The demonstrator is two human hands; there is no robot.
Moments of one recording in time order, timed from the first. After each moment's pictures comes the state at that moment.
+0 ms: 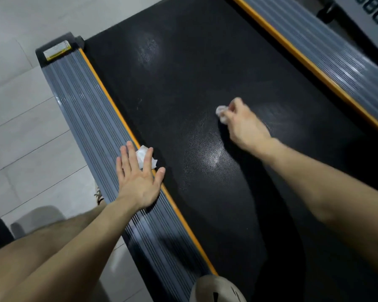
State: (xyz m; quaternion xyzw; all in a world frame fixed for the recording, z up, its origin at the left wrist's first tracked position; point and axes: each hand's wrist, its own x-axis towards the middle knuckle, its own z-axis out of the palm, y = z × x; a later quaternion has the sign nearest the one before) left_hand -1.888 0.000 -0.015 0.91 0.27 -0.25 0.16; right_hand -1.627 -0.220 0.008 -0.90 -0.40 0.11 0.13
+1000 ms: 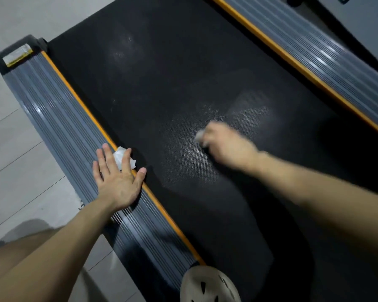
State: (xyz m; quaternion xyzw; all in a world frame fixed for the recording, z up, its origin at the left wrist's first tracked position) left_hand -1.881 0.003 -0.010 0.90 0.28 -0.30 0.16; right_hand -1.674 -0.262 0.014 -0.85 -0.48 0.16 0.17
